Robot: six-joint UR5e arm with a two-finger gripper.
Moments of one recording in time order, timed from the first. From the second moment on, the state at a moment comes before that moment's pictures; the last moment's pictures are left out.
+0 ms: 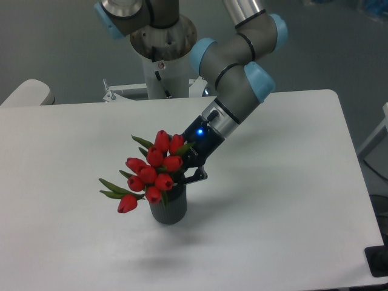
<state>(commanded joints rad) 2.62 -1.84 -1.90 -0.87 0.50 1.41</state>
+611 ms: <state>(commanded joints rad) 2.65 -1.78 -1.87 -0.88 0.50 1.28</state>
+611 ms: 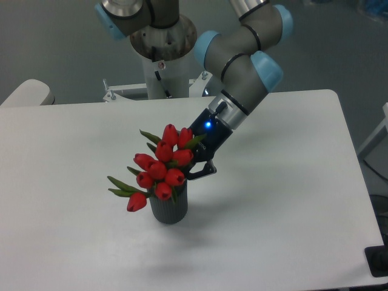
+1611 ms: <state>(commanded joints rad) 2.66 -1.71 -1.72 -0.89 0.42 0.99</state>
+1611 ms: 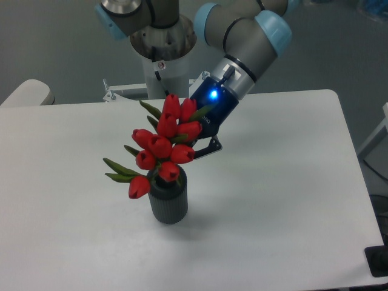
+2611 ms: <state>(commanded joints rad) 2.72 -1.79 -1.52 -0.89 0.41 0.87</state>
